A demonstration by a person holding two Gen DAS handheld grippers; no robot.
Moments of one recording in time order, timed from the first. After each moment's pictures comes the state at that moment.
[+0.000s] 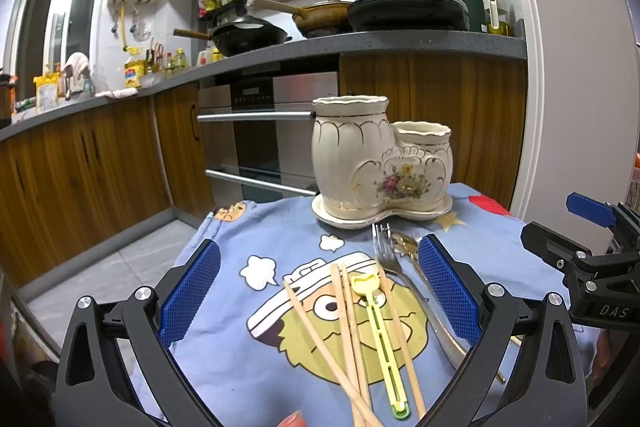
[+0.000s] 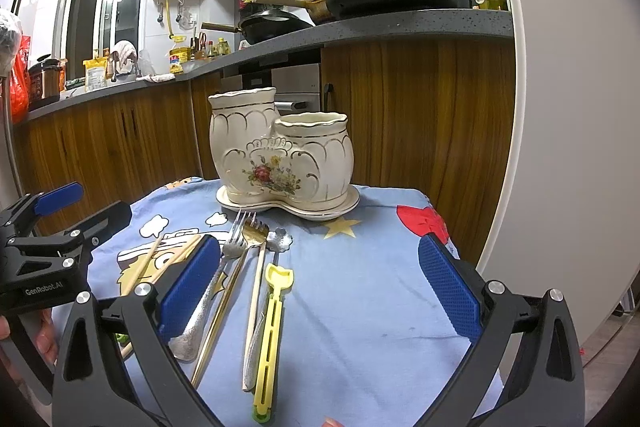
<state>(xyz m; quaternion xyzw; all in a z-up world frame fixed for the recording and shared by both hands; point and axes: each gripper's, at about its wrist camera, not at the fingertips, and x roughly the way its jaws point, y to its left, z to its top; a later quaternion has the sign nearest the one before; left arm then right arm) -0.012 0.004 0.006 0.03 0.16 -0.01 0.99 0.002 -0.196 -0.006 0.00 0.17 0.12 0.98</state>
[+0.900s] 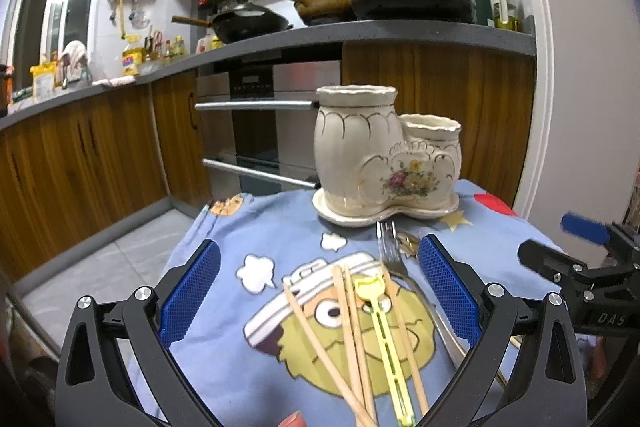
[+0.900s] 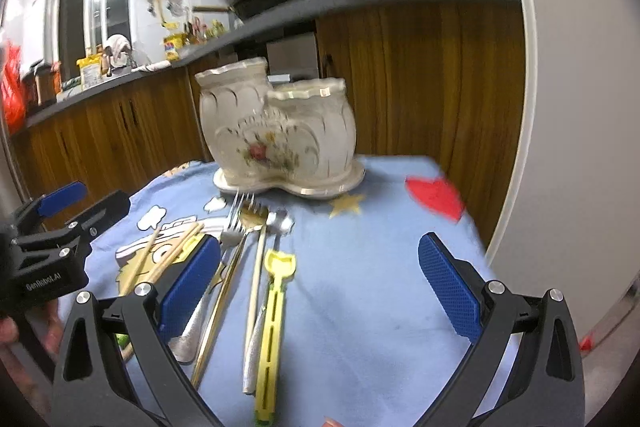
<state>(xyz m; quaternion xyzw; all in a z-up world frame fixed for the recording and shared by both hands) 0.007 0.011 0.002 0.03 0.17 -0.02 0.98 0.027 -0.200 -0.014 0.04 0.24 0.14 0.96</state>
